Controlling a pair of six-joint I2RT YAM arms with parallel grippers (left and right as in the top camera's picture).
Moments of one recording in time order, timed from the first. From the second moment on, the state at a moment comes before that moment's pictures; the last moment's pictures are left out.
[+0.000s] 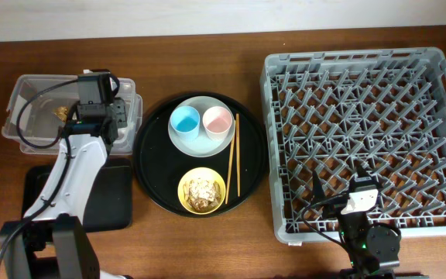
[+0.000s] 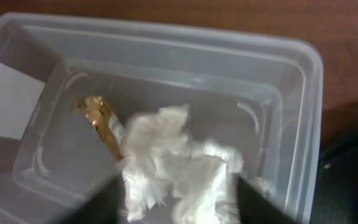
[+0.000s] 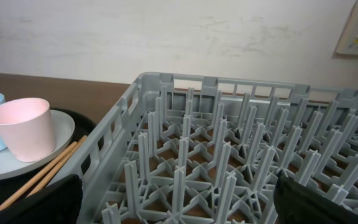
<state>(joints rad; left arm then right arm) 0.02 1.65 1.16 -0.35 -0.31 0.02 0.07 0.01 0.01 -0.07 -0.04 -0.04</state>
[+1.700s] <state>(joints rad) 0.67 1.20 0.49 -0.61 -0.14 -0.88 0.07 0.01 0.01 -0.07 -0.04 -0.04</state>
